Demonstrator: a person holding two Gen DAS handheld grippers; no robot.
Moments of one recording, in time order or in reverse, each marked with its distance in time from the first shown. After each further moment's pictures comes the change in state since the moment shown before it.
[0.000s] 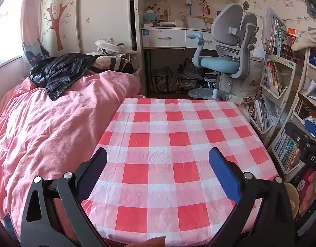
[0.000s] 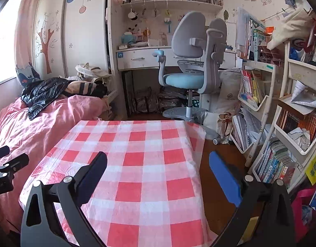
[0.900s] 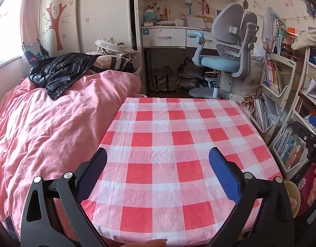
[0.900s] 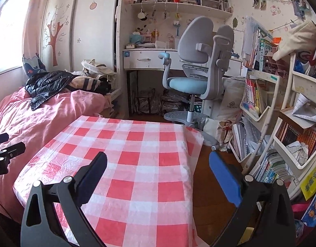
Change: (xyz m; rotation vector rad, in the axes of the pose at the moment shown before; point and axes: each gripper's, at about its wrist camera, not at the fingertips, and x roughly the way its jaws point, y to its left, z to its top) left arm -0.001 0.006 -0.002 0.004 0.001 -0.006; right arm -0.006 -0.005 0.001 -0.087 -0.027 0.019
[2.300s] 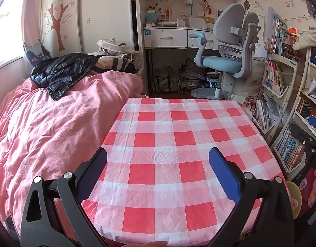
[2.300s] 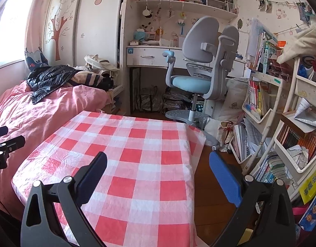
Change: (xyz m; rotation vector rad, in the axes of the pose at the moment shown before) left arm 0.002 0.002 0.000 0.001 -0.003 0.011; right arm 0.003 0.006 -0.003 -0.029 0.015 0.003
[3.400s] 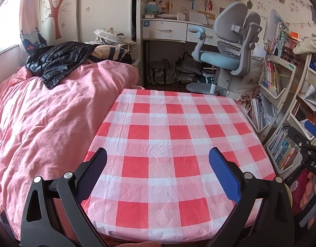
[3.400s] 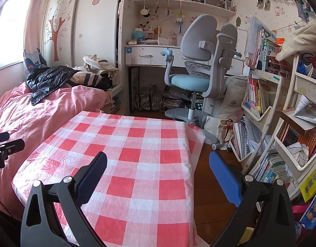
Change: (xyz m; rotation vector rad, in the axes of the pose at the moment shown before) left arm 0.004 0.005 0.001 -0.053 0.061 -0.055; right arm 0.001 -0.002 0.000 0.014 0.005 -0.004
